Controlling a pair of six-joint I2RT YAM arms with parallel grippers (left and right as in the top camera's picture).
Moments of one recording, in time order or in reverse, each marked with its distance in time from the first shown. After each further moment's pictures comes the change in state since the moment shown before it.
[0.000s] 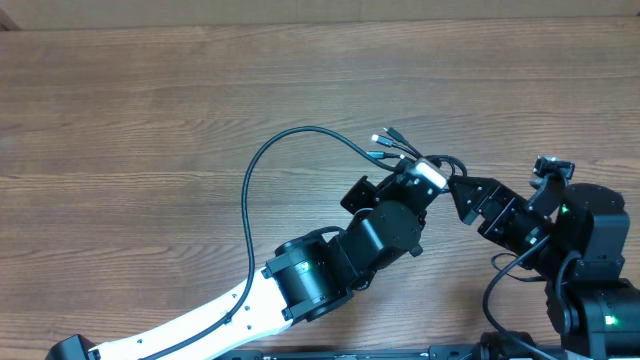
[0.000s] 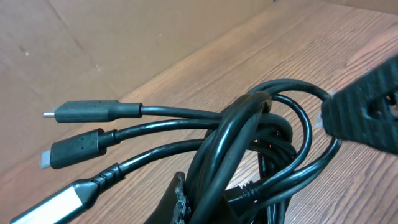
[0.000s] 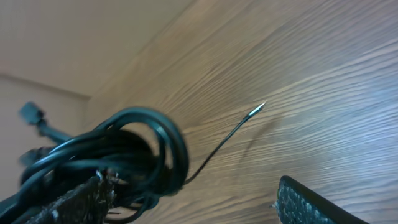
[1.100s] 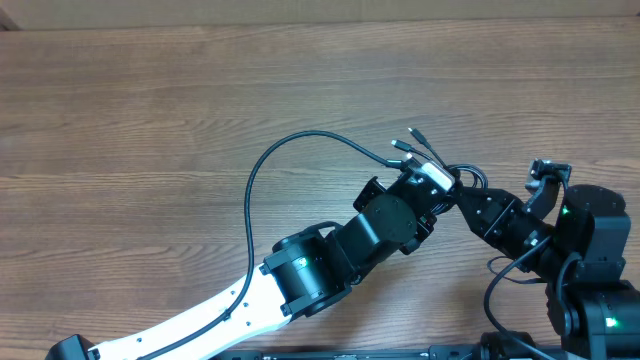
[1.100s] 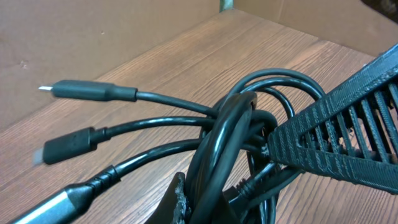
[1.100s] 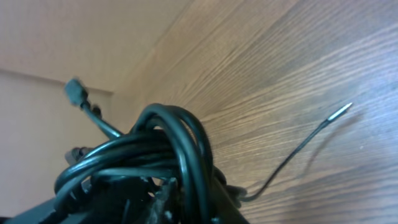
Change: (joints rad) left arm 0.017 0.000 0.000 0.031 0.242 -0.077; right arm 0.000 -0.003 0.000 -0.005 -0.069 0.101
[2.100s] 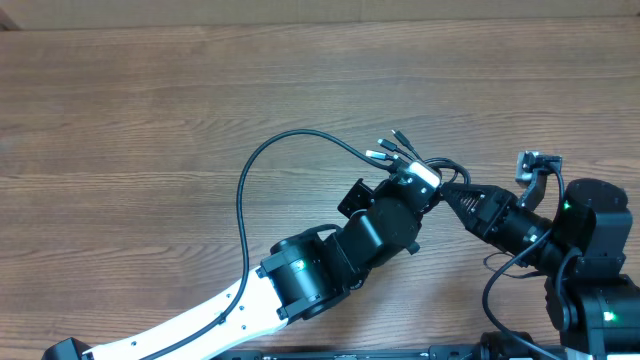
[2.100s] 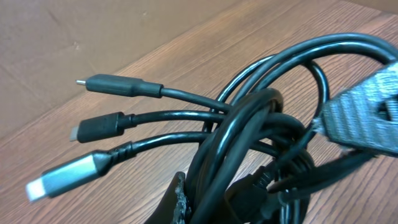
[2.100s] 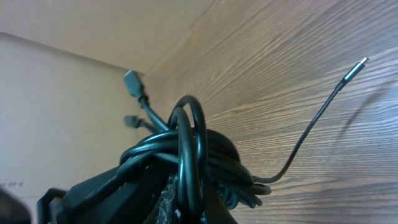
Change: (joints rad) left arm 0.003 -0.011 0.013 -0.127 -0.167 0.000; right arm 0.000 0.013 0.000 0.079 -0.162 0.004
